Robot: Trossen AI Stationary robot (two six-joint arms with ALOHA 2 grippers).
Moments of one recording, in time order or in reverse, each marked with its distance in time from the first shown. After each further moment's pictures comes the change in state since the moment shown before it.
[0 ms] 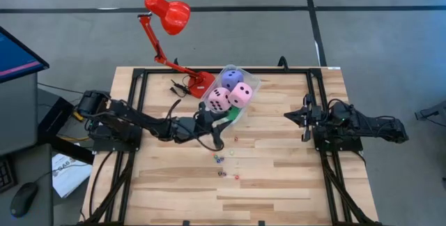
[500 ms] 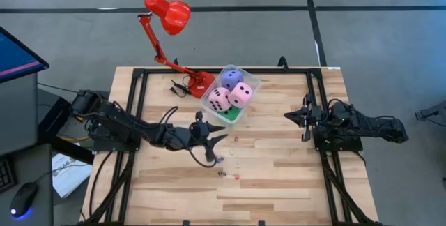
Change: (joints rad) left arm -0.093 -0.032 0.000 -0.118 0.000 -0.059; right arm 0.000 0.000 0.000 0.000 0.000 0.000
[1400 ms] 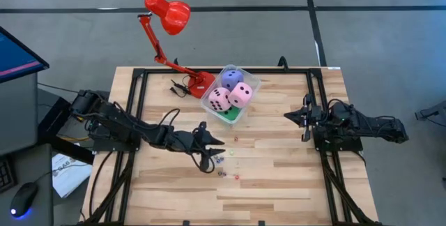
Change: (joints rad) left arm -0.008 0.001 -0.086 -0.097 0.264 -0.249; right arm 0.000 0.000 0.000 0.000 0.000 0.000
